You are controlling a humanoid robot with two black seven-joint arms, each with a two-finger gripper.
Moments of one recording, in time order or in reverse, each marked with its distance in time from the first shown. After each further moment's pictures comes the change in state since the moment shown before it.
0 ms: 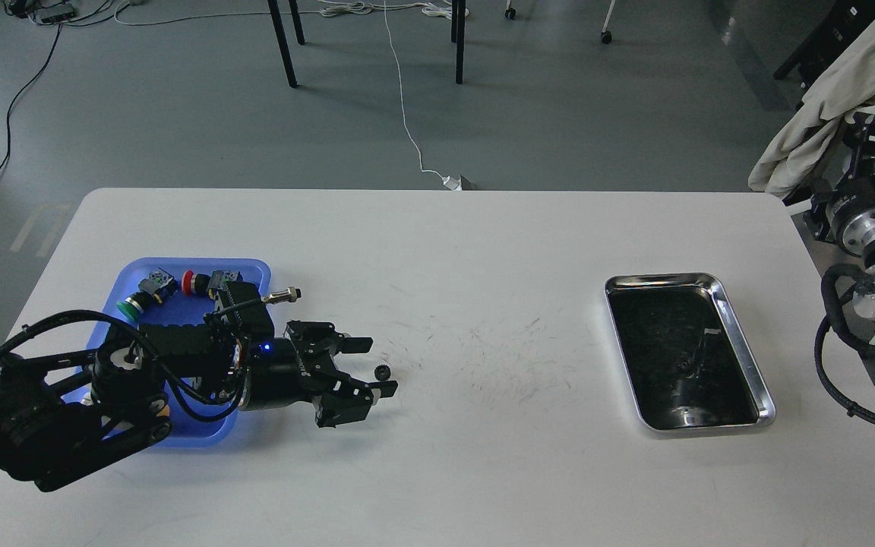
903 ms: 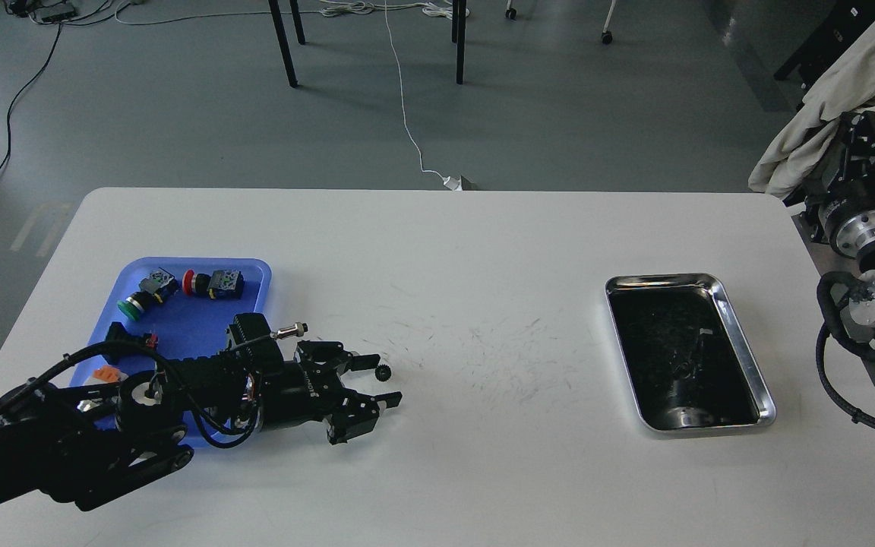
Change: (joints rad) left arm 0.053 -0.068 0.086 0.178 -0.001 0.194 -0.005; right arm 0.002 -0.001 -0.002 0.010 -0.046 0.005 0.000
